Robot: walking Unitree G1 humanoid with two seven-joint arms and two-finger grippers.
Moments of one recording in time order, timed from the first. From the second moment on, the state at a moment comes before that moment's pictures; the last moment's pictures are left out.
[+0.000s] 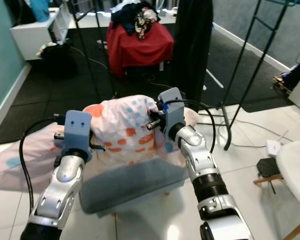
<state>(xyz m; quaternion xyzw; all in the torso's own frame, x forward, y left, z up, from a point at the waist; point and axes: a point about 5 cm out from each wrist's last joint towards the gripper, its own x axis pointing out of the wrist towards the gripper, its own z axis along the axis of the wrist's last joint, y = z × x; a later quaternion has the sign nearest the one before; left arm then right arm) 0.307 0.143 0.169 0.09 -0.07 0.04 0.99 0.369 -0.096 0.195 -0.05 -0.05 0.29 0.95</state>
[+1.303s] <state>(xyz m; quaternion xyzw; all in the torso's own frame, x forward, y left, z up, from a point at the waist) 0.281 0.146 0.149 0.07 -0.03 0.05 1.00 0.333 -0.068 0.153 -0.04 0.00 0.35 0.94</state>
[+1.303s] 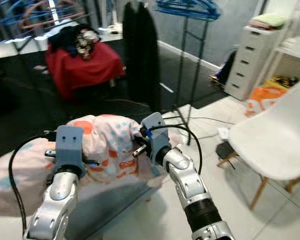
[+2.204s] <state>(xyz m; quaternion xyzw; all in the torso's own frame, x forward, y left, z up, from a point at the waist) 0.280 0.137 0.150 0.05 -0.02 0.03 1.00 0.338 -0.074 0.159 -0.03 0.00 0.31 0.95</state>
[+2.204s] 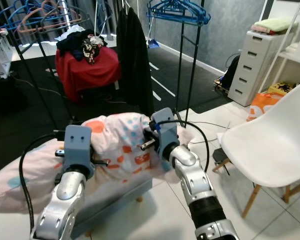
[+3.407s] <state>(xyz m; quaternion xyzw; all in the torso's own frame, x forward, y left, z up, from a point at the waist) 0.287 0.127 0.156 -0.01 -0.01 0.02 1.00 0.343 -0.092 0.163 -0.03 0.01 0.27 0.96</state>
